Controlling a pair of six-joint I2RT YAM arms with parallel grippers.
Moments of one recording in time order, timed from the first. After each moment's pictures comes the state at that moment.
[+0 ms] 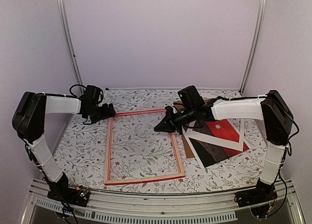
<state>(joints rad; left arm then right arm) -0.26 1.76 1.05 -0.18 -0.01 -0.51 0.77 1.91 1.32 -0.11 -0.72 1.18</state>
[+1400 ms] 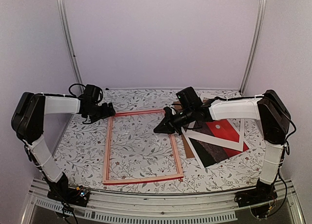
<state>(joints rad) -0.26 1.75 1.05 -0.19 -0.03 -0.50 0.78 1.94 1.33 -0.13 -0.71 1.10</state>
